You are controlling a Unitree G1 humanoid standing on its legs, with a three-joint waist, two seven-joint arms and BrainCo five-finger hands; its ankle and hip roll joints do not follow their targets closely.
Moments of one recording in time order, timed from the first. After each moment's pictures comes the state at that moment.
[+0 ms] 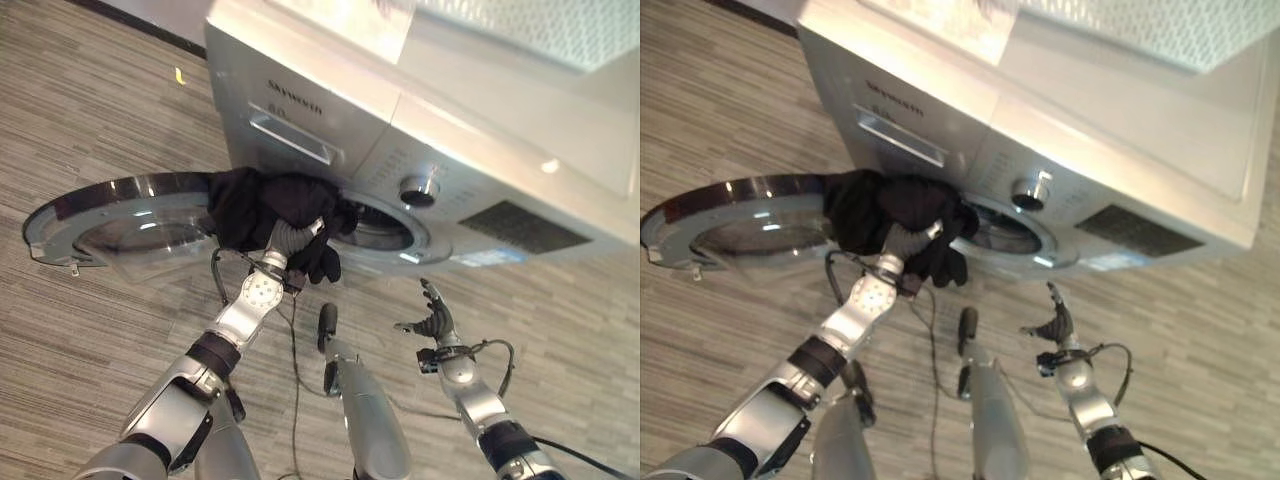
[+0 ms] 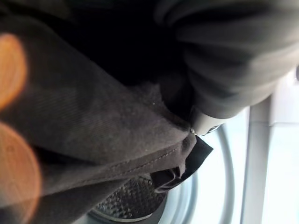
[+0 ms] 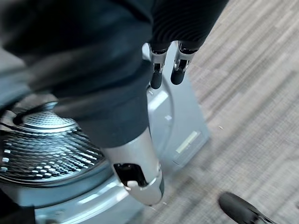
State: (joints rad) left arm -0.68 0.28 -0.50 0.53 -0.20 -0.25 0.30; right arm -0.21 -0.32 0.29 0.55 0.02 -0.10 -0.31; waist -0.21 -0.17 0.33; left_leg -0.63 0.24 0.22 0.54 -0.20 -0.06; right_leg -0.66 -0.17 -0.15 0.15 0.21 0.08
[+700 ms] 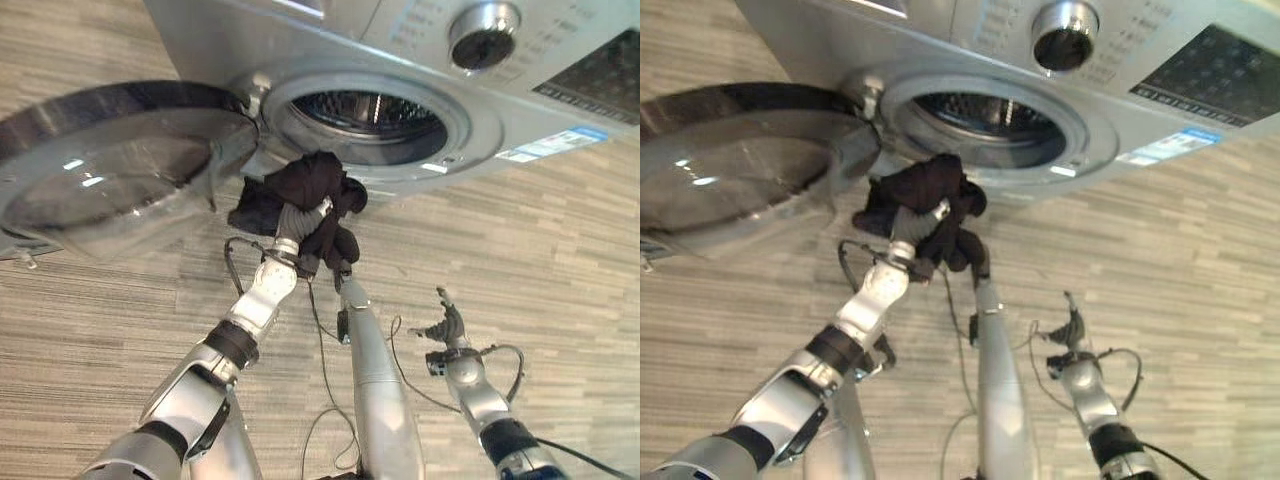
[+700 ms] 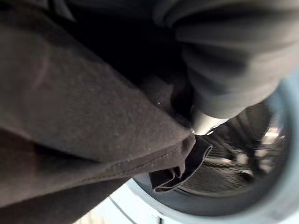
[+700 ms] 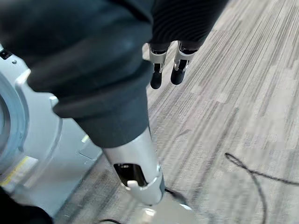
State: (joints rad) left arm -0.84 0.23 -0.46 0.67 -0.28 -0.25 0.36; right arm -0.24 -0.32 0.21 0.49 -0.01 -0.04 -0.35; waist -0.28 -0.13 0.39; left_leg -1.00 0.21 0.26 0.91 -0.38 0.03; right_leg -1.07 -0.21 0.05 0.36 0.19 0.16
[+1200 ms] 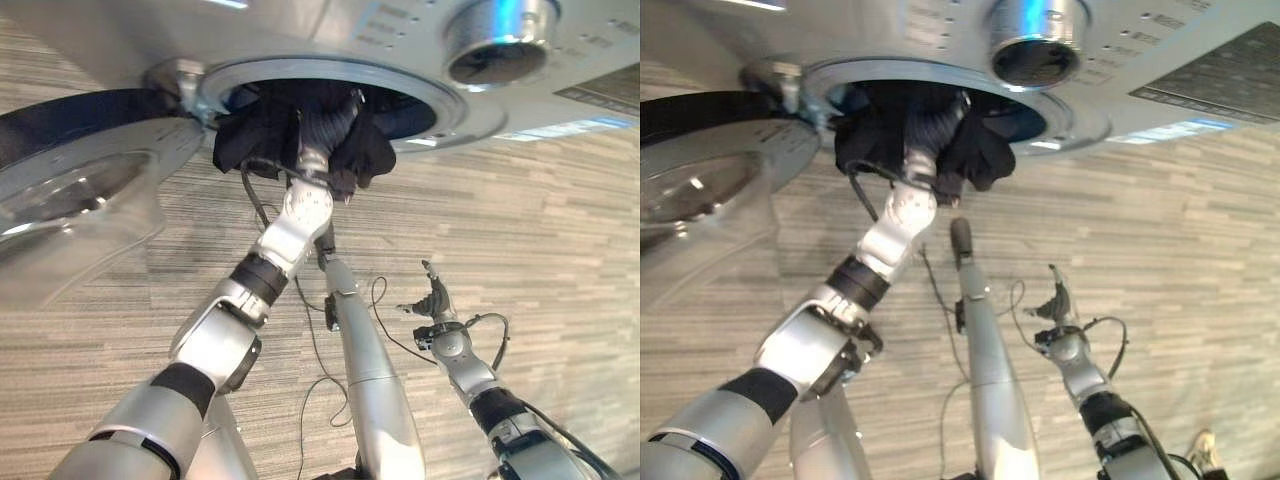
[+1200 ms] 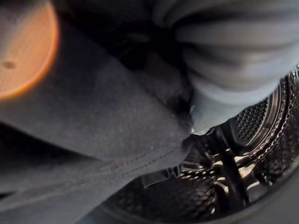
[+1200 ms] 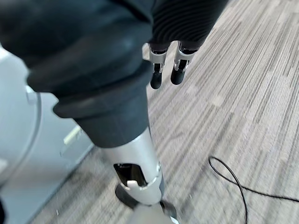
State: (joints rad) left arm -1.30 0.14 -0.35 0.76 -0.35 -0.24 0.54; right arm -0.34 -0.34 0.31 0.59 -0.02 -0.07 -0.39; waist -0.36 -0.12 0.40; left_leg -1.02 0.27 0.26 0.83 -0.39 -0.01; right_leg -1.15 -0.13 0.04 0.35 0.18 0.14
